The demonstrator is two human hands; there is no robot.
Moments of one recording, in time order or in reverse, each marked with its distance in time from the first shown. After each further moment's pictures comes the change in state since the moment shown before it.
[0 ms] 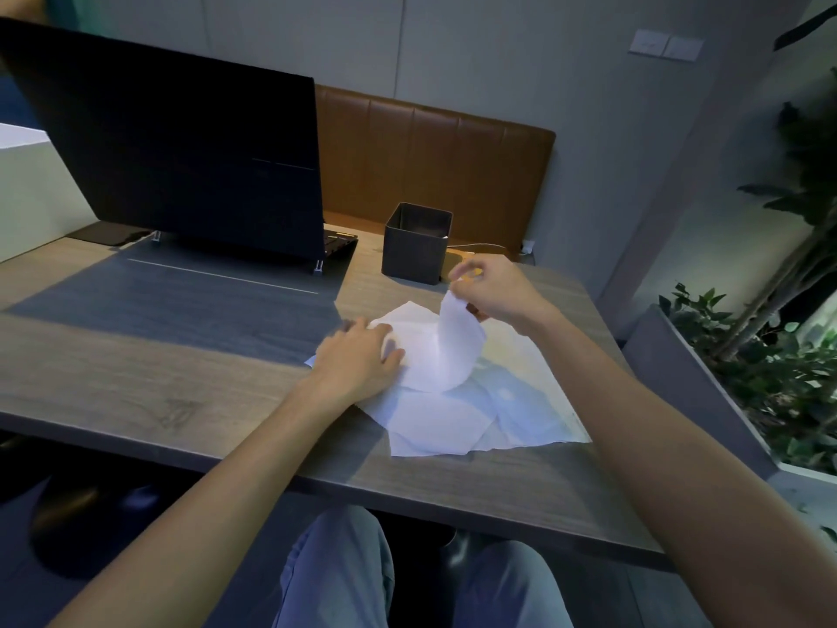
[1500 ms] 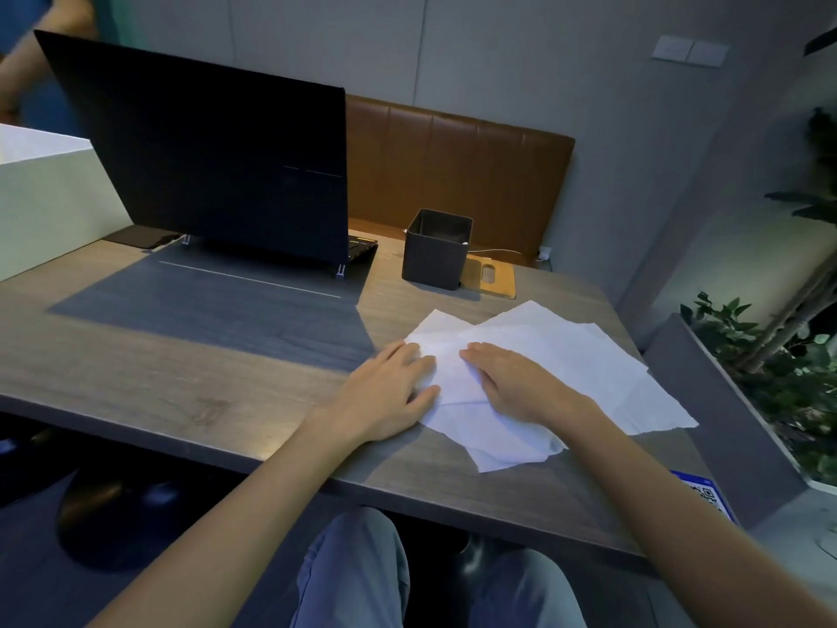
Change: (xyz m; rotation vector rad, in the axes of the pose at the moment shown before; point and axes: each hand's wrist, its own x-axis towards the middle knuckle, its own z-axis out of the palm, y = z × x) left_hand -0.036 -0.005 0.011 -0.012 0.027 0.342; right_hand -0.059 0.065 0.041 -0.661 -0.298 -0.248
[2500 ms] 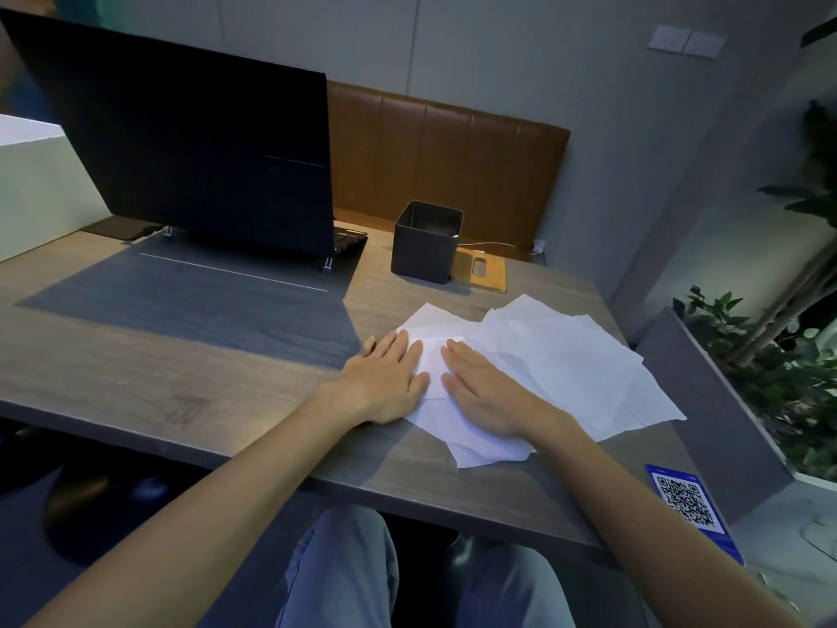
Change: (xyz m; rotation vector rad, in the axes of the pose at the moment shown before) left_hand 0.033 0.006 0.004 0.098 -0.338 -0.135; right_hand -0.009 -0.016 0.017 0.253 -0.059 -0.017
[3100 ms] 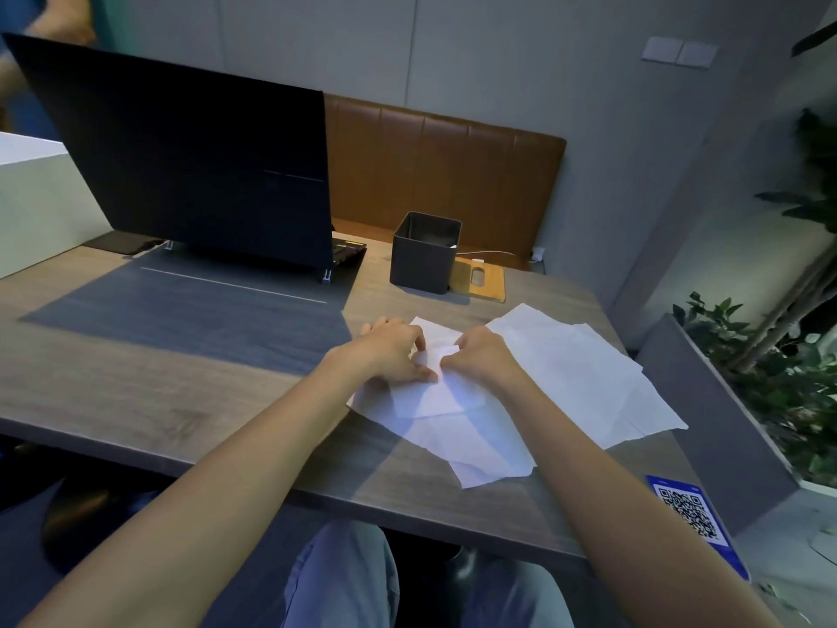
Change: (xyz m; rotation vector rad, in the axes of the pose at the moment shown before) left_hand 0.043 -0.010 -0.039 -0.167 0.064 -0.045; right_hand 0.053 -0.026 -0.032 0.234 0.218 0.543
